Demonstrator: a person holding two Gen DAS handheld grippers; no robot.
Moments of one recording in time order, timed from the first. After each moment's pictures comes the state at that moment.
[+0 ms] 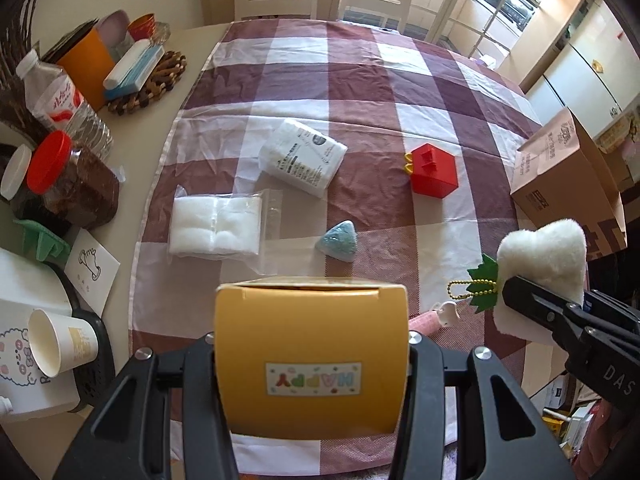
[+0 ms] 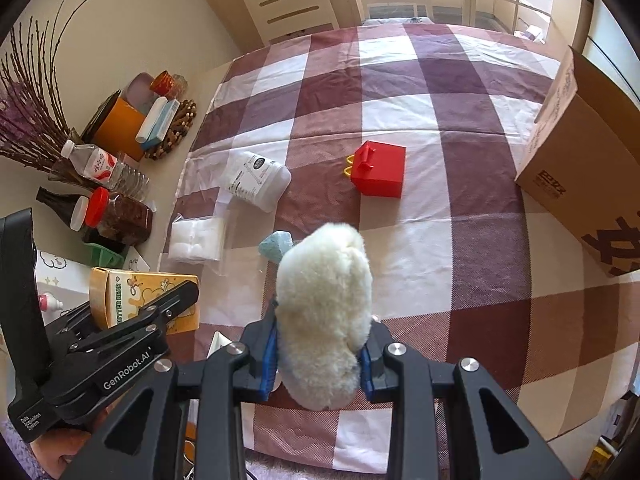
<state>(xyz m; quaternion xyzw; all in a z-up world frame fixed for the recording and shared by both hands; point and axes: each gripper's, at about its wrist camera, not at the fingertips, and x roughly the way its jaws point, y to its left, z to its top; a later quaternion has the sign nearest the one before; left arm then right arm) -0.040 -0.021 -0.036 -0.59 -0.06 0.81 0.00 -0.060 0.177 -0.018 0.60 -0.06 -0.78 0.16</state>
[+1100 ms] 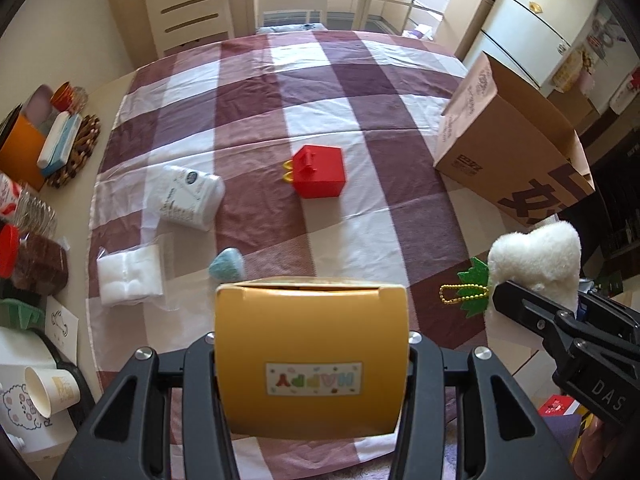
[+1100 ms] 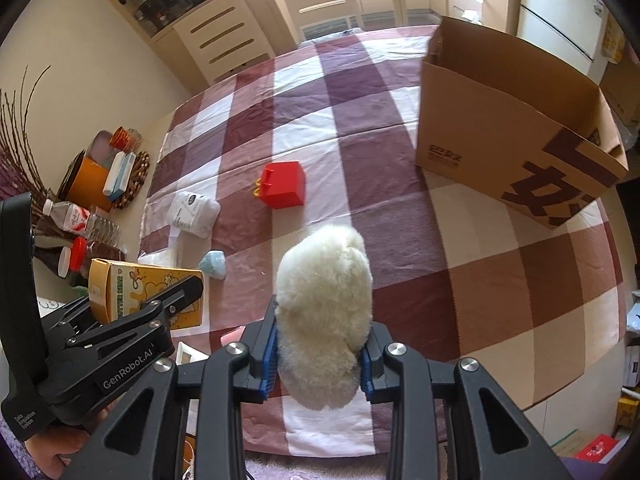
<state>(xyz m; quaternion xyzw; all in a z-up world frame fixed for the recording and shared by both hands) -0.058 0.094 -0.019 -0.58 0.01 0.81 0.10 -0.036 0.280 -0.003 0.57 -0.12 -0.81 0.07</state>
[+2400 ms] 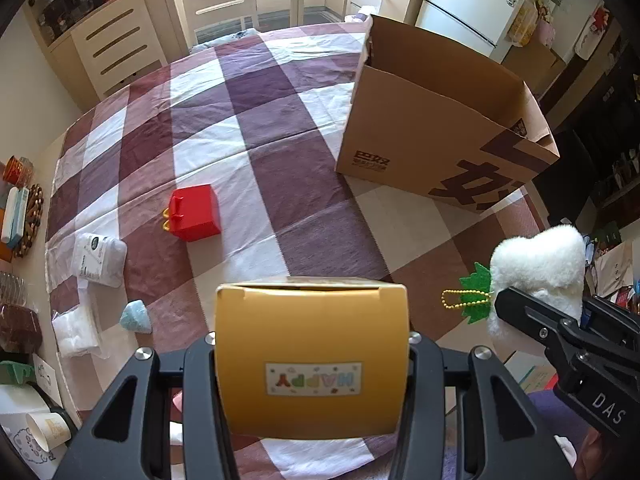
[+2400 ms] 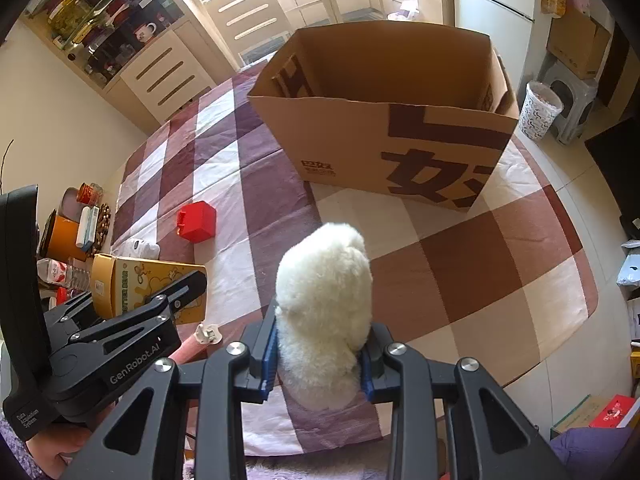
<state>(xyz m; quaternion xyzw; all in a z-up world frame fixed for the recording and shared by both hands) -0.073 0.231 -0.020 -0.58 0.08 0.80 0.16 -0.024 0.402 -0.007 0.56 -0.17 -0.81 0.01</state>
